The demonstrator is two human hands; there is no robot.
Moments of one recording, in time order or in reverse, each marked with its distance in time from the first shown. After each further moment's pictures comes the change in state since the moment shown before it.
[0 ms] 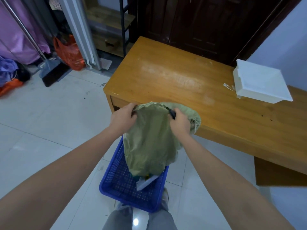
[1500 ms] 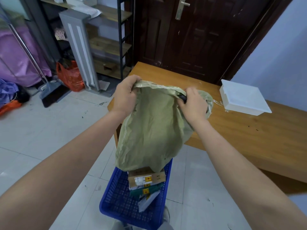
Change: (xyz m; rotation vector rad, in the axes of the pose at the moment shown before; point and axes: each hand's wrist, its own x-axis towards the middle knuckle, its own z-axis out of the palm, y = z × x) left_hand -0.005 0.052 -0.122 -0.583 0.422 0.292; right_hand -0.013 -0.075 -0.109 -0.348 0.348 -0.257
